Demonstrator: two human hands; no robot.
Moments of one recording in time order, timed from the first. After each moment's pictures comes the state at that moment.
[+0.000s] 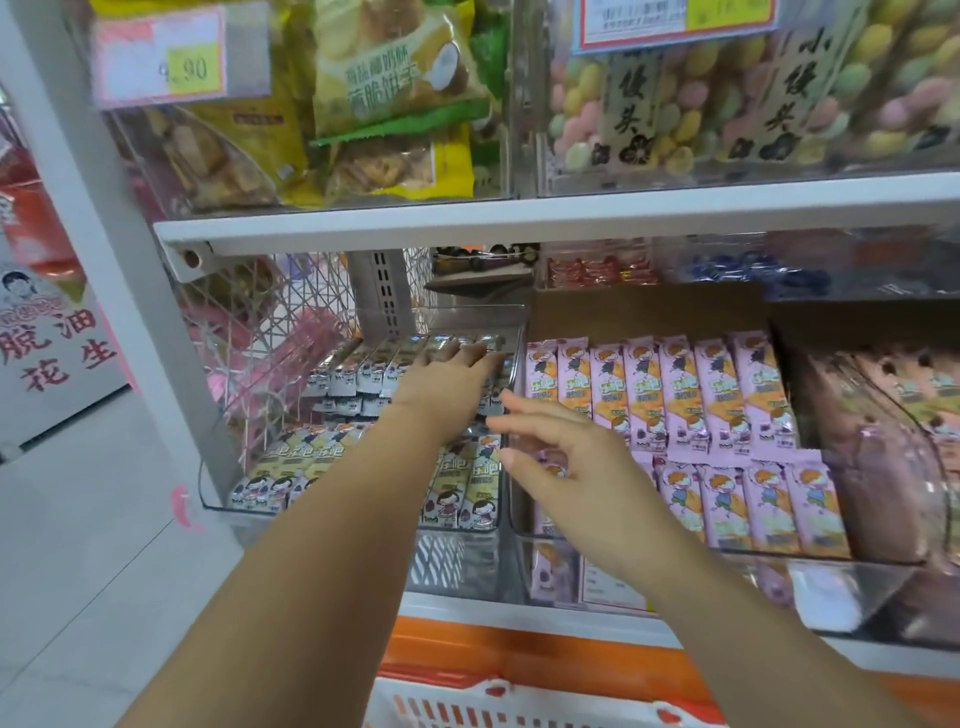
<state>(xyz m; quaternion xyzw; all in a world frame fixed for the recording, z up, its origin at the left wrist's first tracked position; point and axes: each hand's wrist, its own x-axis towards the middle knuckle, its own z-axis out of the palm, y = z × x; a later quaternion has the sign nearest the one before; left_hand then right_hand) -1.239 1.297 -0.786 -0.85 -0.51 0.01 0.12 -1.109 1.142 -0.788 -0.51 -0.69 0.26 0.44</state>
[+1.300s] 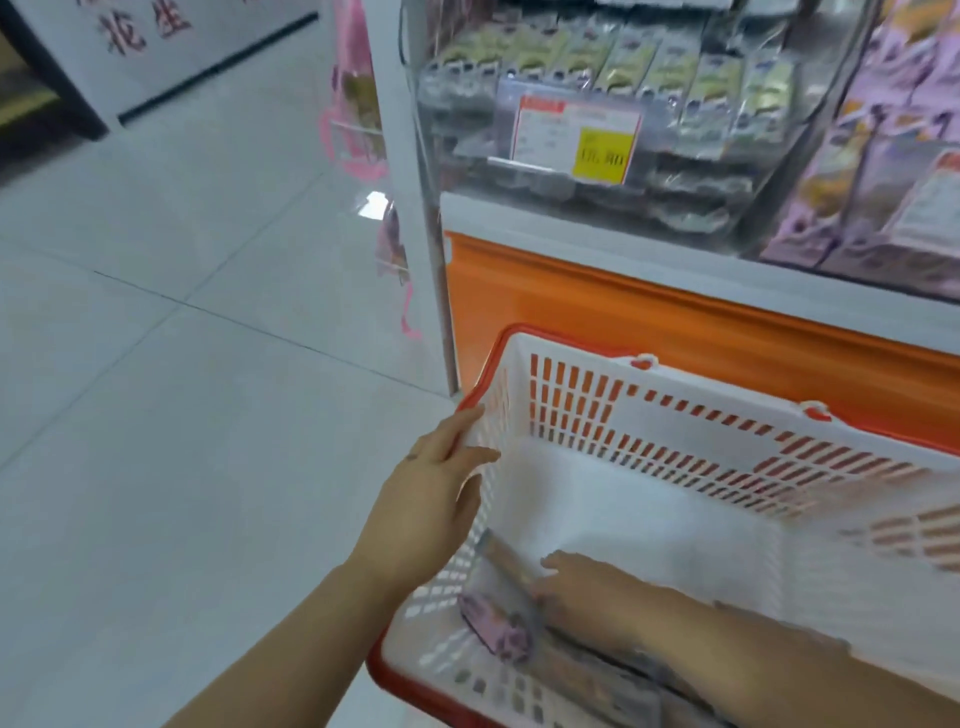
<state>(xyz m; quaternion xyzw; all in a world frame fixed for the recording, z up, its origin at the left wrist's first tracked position) -1.413 0.996 -1.029 -0.77 -0.58 -0.23 -0.16 -1.207 0.990 -1.106 -0.41 -0.79 0.36 -0.27</state>
